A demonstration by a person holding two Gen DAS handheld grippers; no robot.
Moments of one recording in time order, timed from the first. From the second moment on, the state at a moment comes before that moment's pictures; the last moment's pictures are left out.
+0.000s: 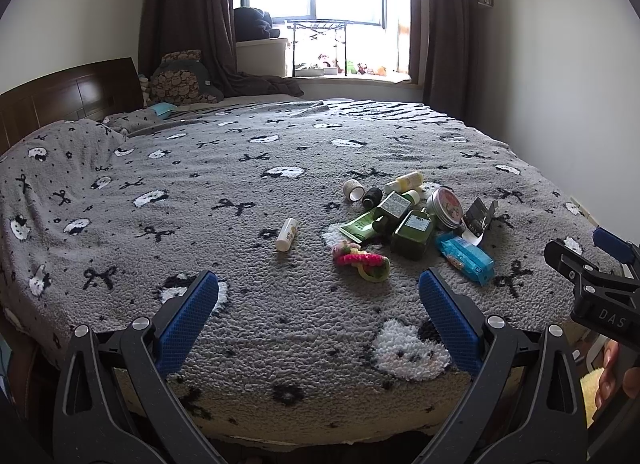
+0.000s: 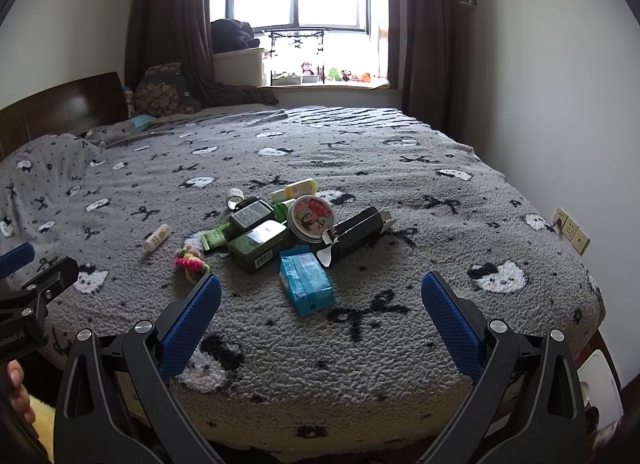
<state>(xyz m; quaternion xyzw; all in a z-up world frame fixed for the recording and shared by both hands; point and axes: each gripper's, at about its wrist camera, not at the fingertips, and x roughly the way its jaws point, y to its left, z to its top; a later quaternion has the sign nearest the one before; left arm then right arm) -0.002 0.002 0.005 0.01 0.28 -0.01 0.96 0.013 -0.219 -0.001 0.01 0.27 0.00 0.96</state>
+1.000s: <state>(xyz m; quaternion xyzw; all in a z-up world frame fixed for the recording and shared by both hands) 0.031 0.014 -0.035 0.02 0.31 -0.02 0.95 0.042 -0.254 -0.035 0.04 0.30 0.02 0.95</state>
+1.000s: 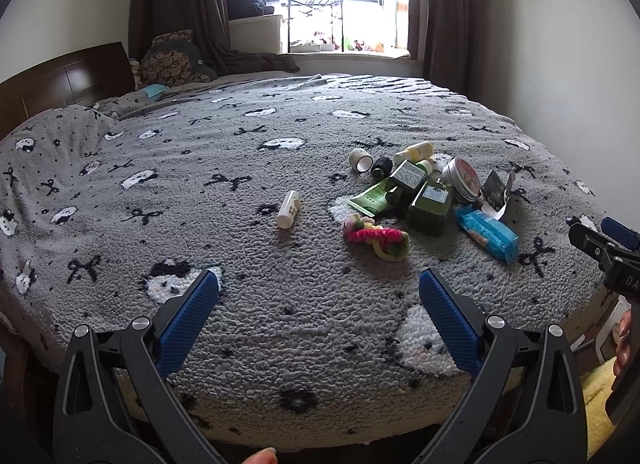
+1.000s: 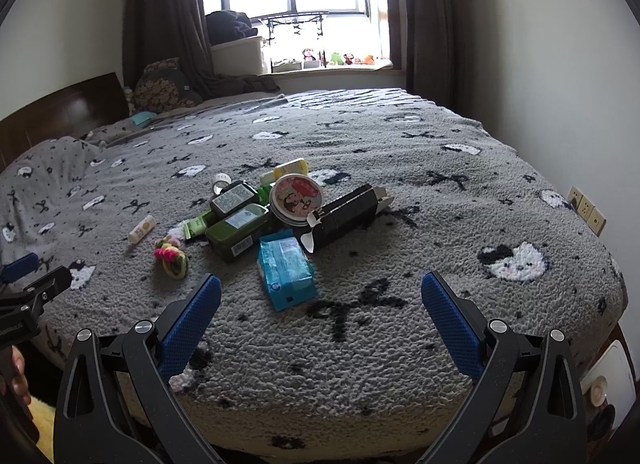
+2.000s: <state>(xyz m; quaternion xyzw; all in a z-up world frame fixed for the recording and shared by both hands) 0.125 -0.013 -0.095 -0.04 0.39 -0.06 0.92 0.153 -0.222 -0.115 0.02 0.40 0.06 0.91</state>
